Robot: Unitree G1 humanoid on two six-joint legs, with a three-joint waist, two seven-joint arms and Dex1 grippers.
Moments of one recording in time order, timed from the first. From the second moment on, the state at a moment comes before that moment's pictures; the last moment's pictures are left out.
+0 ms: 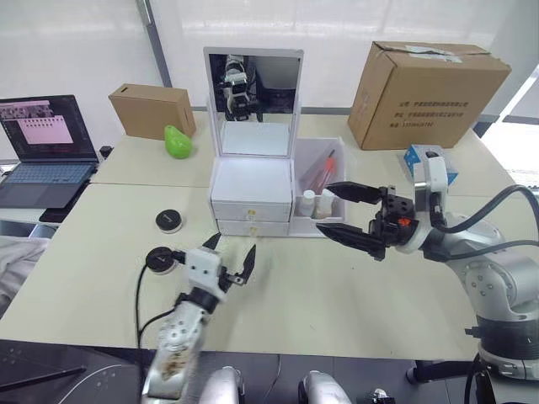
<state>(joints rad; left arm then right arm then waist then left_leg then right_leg) 0.08 0.02 -0.09 -0.19 0.01 -0.07 -0.22 -0.41 -0.66 -0.12 -0.33 0.81 0.57 0.98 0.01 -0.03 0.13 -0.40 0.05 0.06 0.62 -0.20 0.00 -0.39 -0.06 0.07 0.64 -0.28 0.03</state>
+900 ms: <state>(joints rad) -0.12 -0.04 -0.16 0.21 0.11 -0.31 0.00 -0.37 -0.75 -0.17 -0.34 0.84 0.66 1.00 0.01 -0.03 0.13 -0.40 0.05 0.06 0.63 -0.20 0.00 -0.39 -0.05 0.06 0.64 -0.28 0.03</state>
